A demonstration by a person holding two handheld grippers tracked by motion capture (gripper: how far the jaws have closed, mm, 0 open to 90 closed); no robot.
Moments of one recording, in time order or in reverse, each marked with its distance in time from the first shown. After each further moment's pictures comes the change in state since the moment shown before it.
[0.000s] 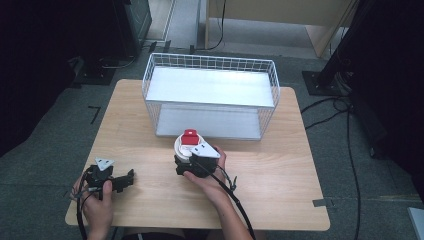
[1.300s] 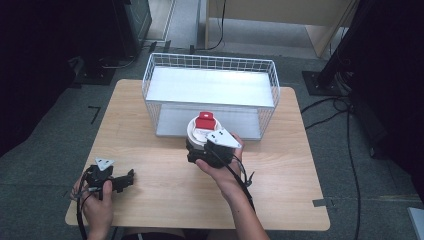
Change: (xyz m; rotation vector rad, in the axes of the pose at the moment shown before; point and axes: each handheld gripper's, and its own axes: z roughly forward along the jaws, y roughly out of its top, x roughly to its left) left arm 0.000 0.000 0.000 0.001 0.000 0.001; right arm -0.017 0.065 -0.063 -0.097 -0.071 0.016
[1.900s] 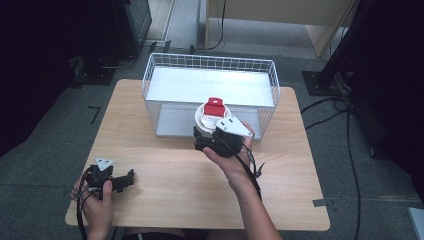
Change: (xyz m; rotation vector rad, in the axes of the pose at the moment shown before) left arm 0.000 0.000 0.000 -0.001 0.000 0.000; right arm -0.016 0.039 -0.015 -0.045 -0.051 -0.014
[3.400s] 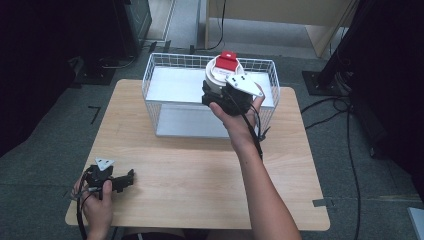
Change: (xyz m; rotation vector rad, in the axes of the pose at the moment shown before) left arm 0.000 0.000 0.000 0.001 -0.001 0.000; right arm -0.035 0.082 0.032 -0.172 -0.125 0.020
